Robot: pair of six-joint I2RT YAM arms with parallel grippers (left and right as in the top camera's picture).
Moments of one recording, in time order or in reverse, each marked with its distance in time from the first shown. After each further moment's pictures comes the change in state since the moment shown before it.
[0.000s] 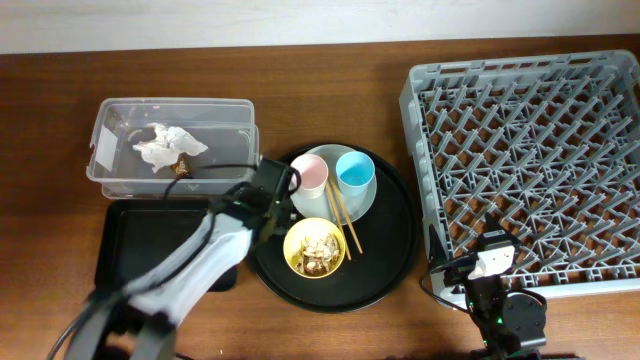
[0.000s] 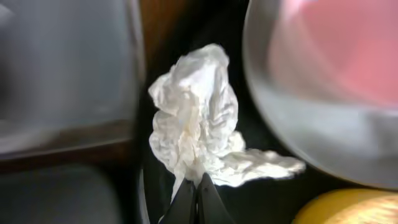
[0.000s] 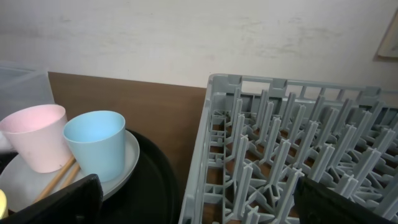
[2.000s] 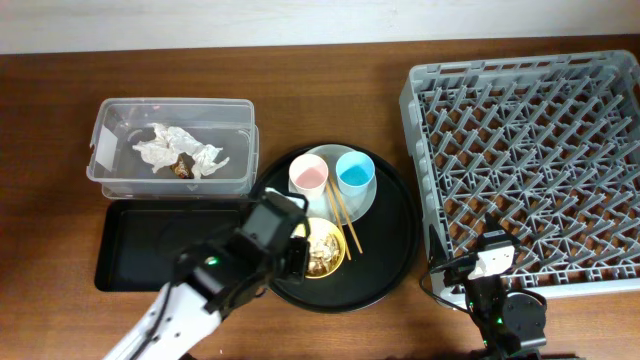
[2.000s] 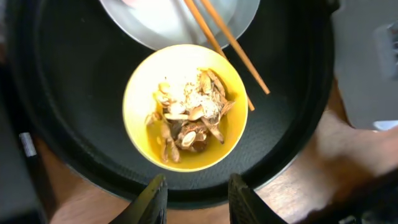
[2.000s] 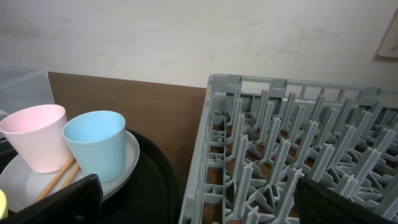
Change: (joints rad) left arm -0.234 -0.360 0.038 -0.375 0.246 -0.278; right arm 0.000 0.000 0.000 0.000 0.000 0.000
